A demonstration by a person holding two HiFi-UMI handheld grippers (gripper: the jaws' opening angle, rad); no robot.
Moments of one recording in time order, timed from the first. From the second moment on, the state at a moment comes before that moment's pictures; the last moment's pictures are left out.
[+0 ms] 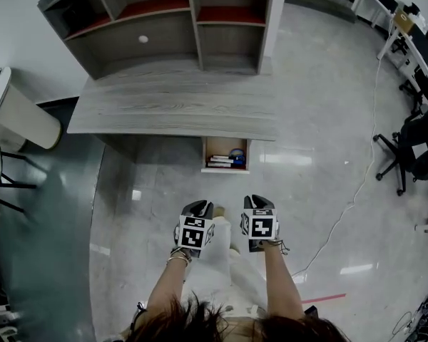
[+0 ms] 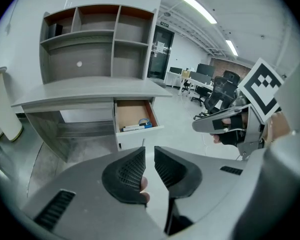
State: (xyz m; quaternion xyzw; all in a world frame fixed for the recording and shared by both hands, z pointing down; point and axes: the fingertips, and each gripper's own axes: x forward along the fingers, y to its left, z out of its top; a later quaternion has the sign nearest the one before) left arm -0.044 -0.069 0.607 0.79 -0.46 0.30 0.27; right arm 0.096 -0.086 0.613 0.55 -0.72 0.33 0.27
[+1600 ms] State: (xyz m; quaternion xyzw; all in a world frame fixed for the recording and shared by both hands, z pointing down) left arm -0.027 0.008 0.464 0.84 -0.46 0.23 0.16; right arm 0.089 -0.024 0.497 0.58 -0.76 0.21 0.19
